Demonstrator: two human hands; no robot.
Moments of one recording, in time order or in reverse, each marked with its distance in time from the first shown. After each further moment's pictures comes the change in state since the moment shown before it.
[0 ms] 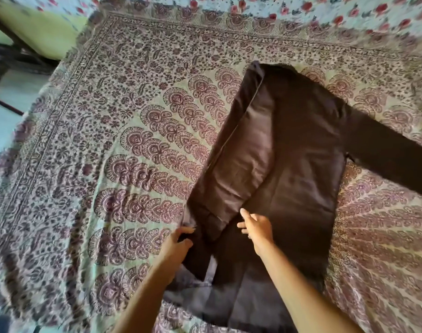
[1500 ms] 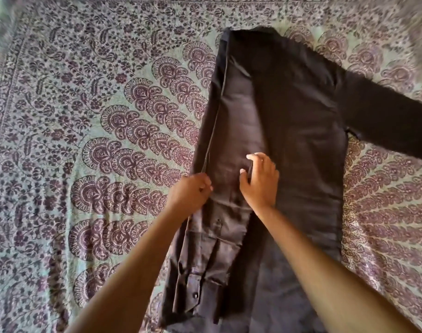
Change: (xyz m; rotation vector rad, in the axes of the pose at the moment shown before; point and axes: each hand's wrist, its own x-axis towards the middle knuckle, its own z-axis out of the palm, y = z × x) left_hand 0.101 0.149 0.021 0.896 -0.132 0.435; right_hand 0.071 -0.076 -0.001 -0.601 0.528 -0.728
